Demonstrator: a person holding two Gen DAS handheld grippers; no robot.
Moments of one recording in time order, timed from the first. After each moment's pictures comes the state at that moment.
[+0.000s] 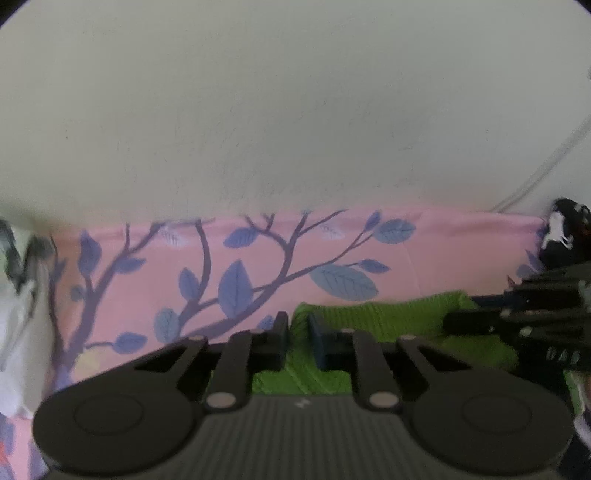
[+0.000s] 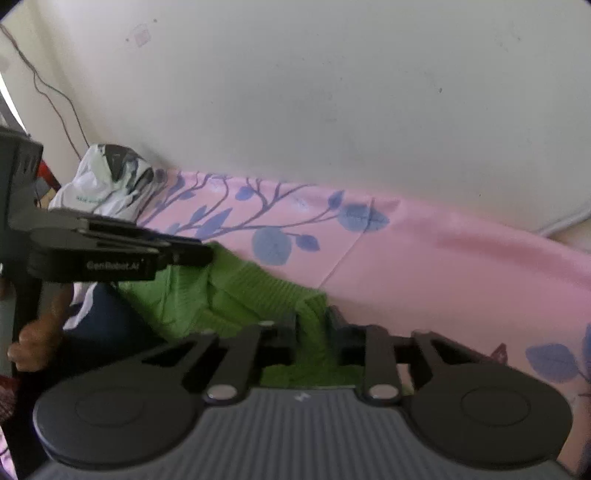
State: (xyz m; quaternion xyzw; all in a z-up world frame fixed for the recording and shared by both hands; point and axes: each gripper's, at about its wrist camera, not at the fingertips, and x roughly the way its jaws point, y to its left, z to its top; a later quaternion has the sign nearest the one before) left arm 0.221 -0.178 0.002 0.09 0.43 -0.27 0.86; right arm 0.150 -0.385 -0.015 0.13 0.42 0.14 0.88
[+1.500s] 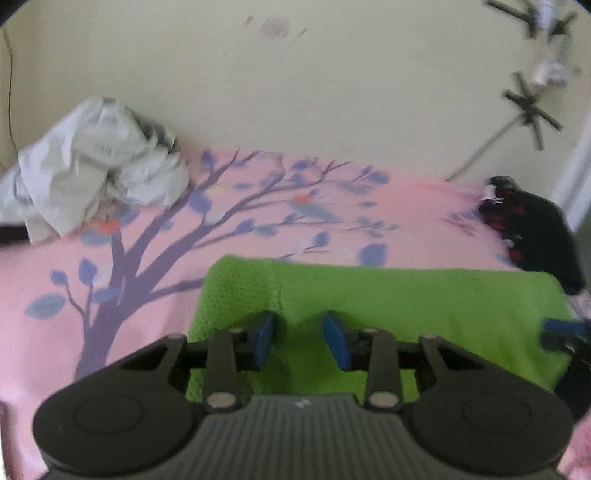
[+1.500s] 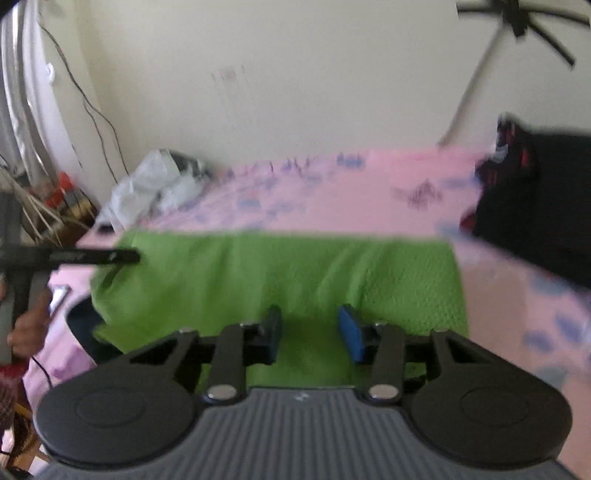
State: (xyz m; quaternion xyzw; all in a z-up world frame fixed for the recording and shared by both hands) left arm 0.035 -0.014 0.008 0.00 0.39 -0.25 0.89; right arm -0.133 -0.329 0.010 0.14 0.33 0.06 0.93
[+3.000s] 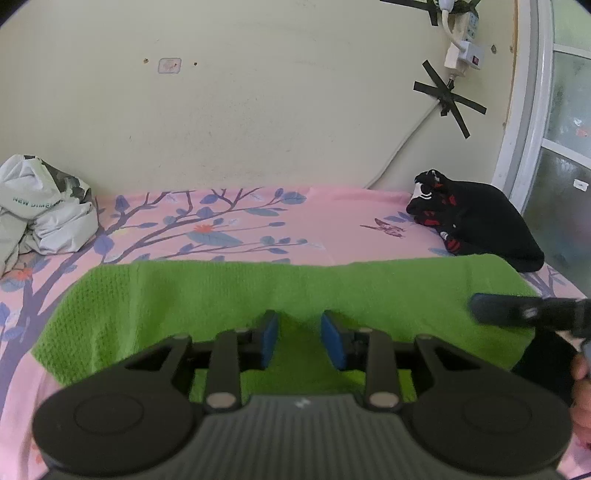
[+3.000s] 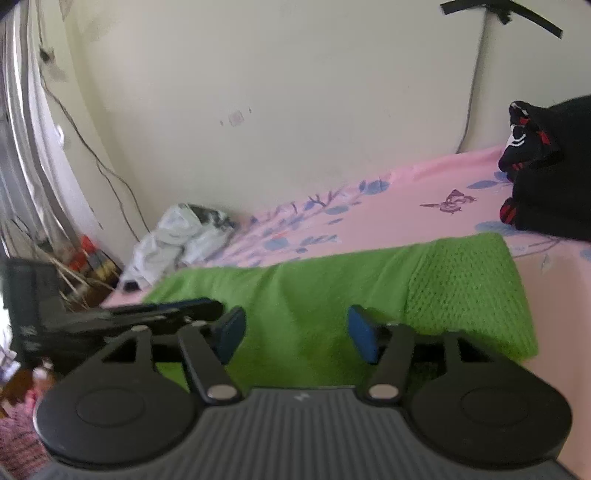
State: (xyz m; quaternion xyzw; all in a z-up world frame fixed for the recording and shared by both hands) left arm -0.010 -0.073 -0.011 0.04 0.29 -0.34 0.89; right arm -0.134 -0.328 -0.003 0.26 0.23 0.08 0.93
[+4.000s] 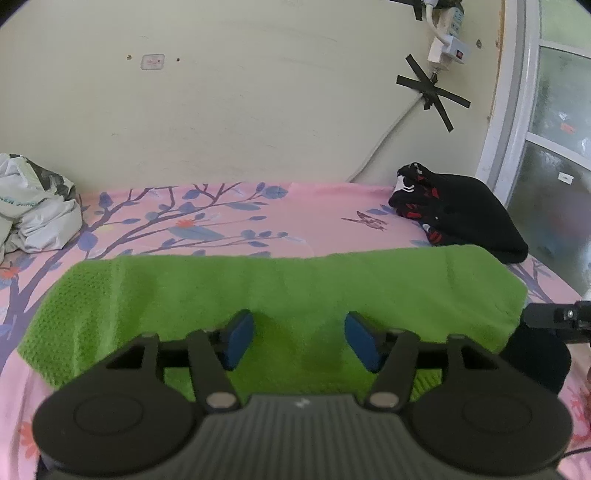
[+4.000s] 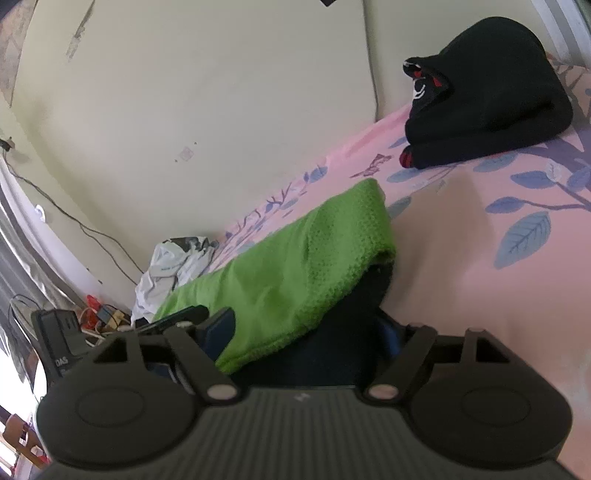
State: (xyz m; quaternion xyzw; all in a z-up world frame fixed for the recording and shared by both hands) left arm -0.015 -0.076 -0.012 0.04 0.30 -0.37 0.88; right arm -0.188 -0.374 -0.028 0.37 0.25 0.04 0.89
